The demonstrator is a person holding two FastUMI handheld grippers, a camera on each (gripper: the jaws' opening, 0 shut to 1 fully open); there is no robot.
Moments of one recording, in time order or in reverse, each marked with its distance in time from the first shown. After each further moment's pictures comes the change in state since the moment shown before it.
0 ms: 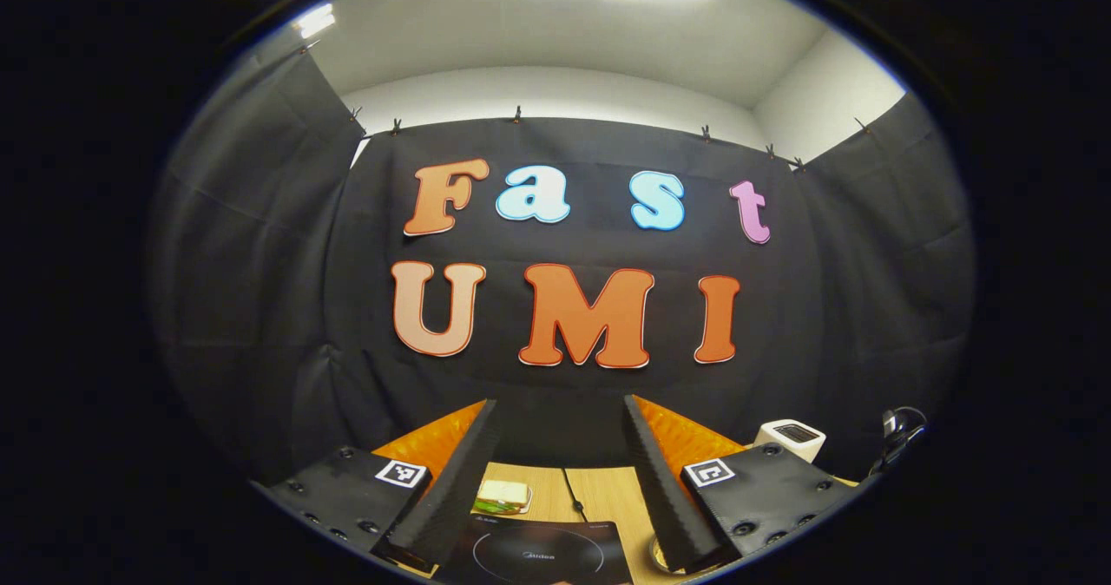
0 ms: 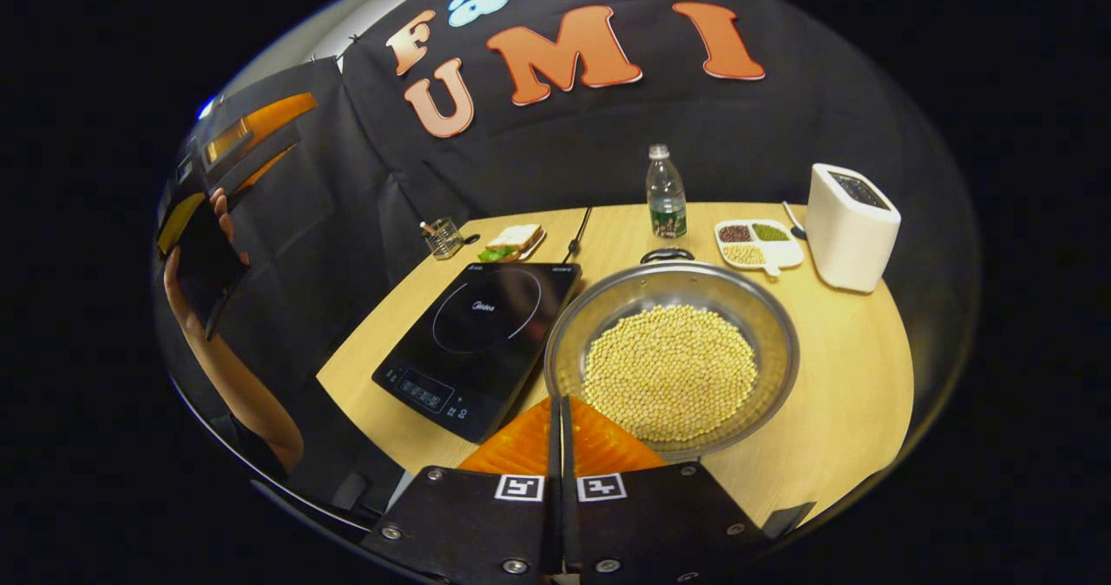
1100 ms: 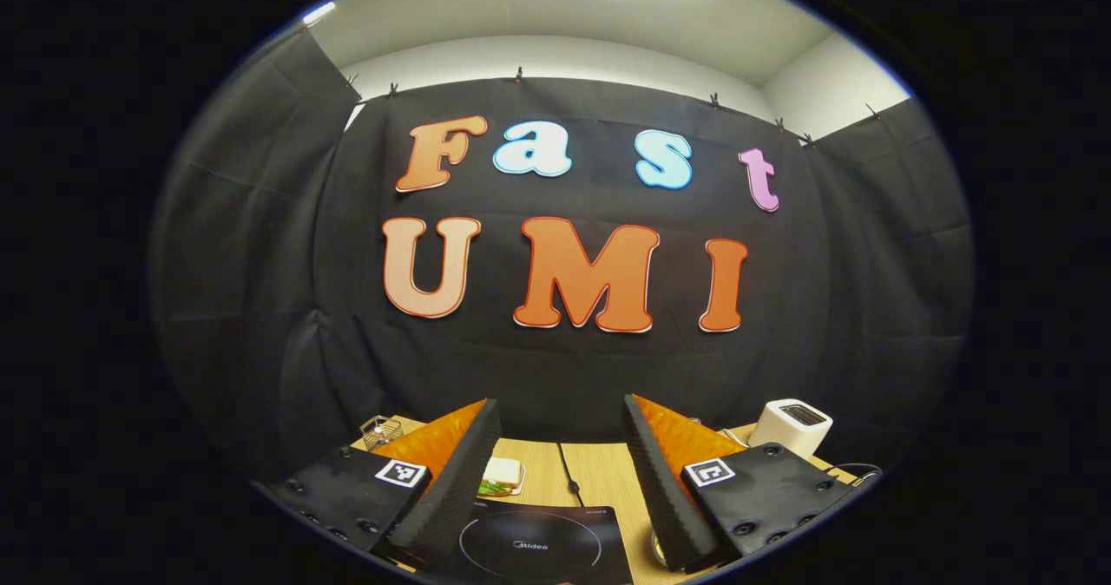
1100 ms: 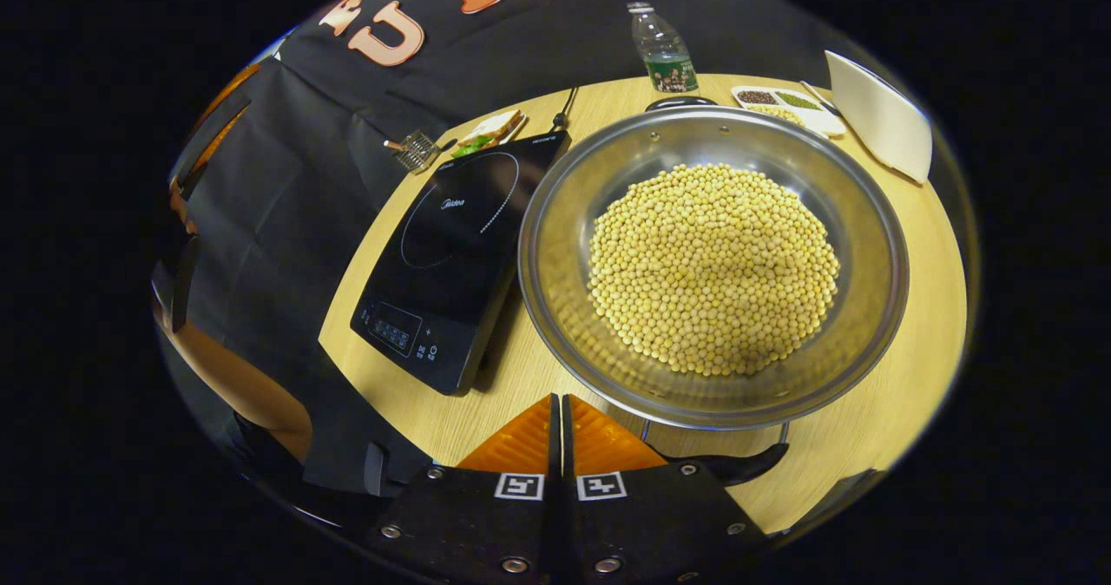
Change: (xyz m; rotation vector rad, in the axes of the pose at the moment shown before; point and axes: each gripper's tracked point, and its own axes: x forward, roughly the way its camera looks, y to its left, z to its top) left arm 0.037 -0.010 -0.056 -0.015 0.130 -0.024; right arm 0.062 -0.011 -0.089 0.141 0.360 0.034
